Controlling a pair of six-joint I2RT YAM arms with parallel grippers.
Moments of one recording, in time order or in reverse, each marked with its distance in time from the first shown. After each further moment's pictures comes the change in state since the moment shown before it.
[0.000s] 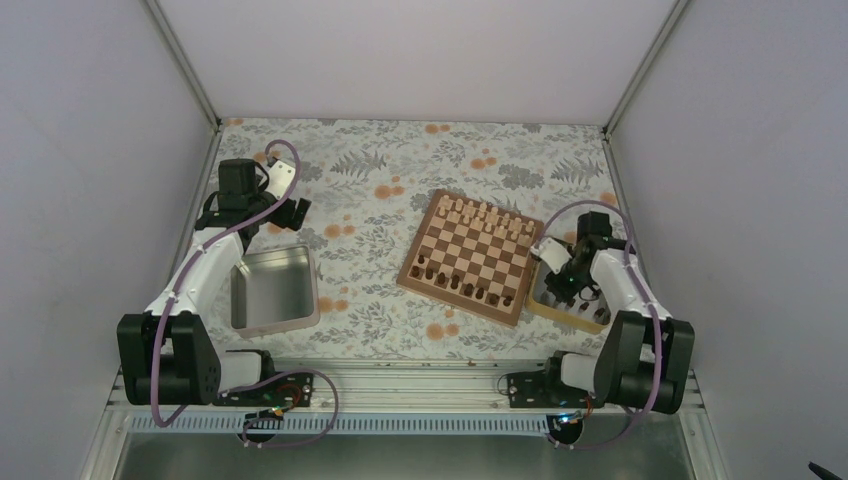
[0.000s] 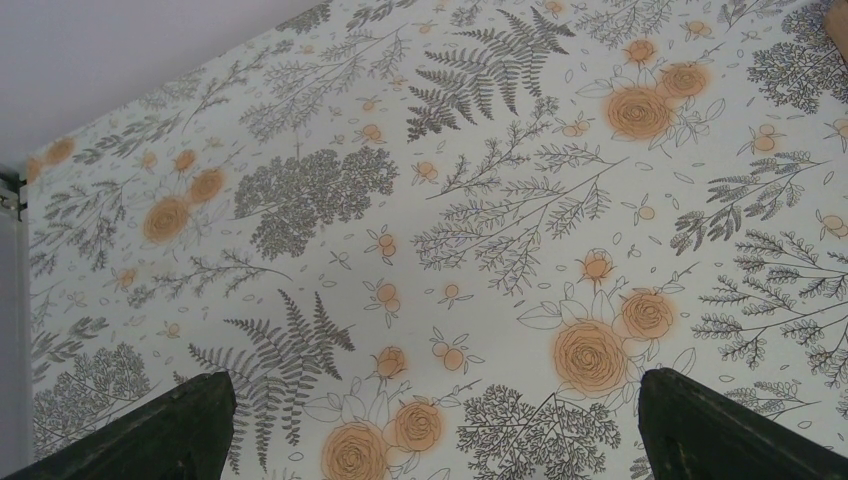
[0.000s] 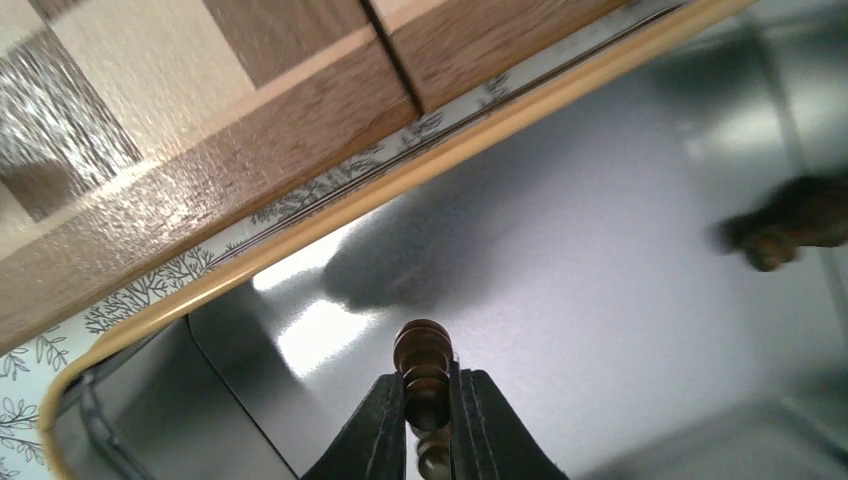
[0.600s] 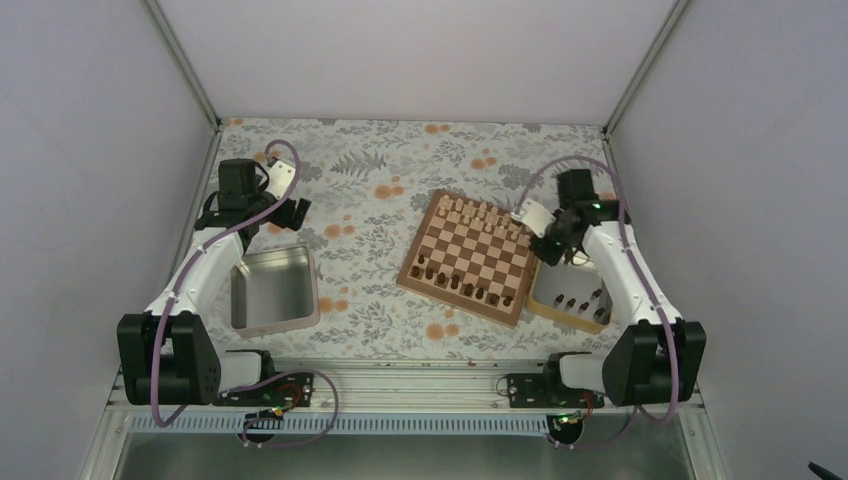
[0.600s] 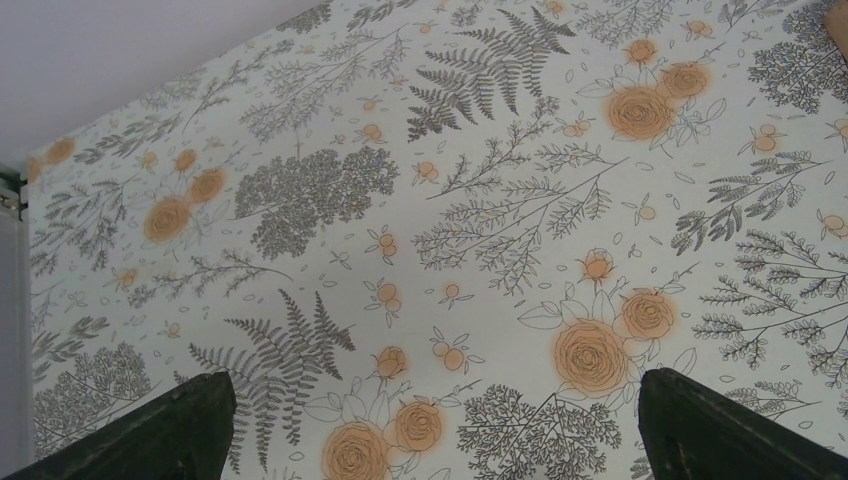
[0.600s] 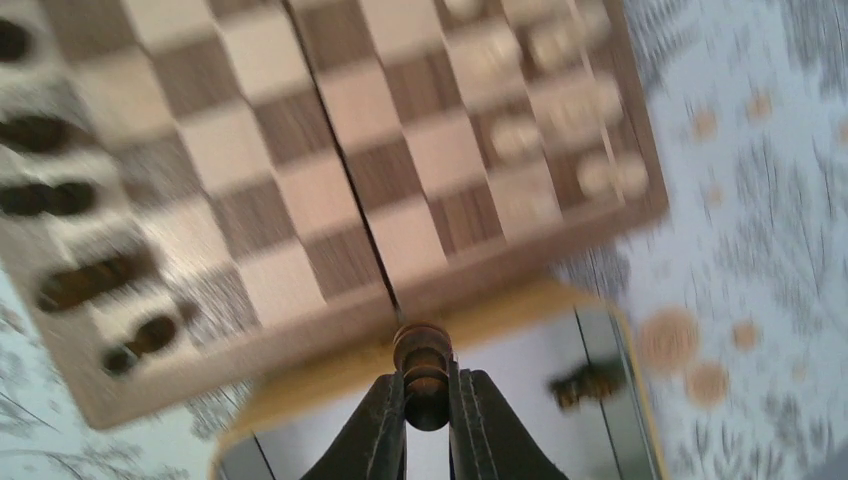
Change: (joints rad) left arm 0.000 0.000 0.000 0.000 0.000 0.000; right arm 0.170 -0.014 0.322 -0.168 -0.005 0.037
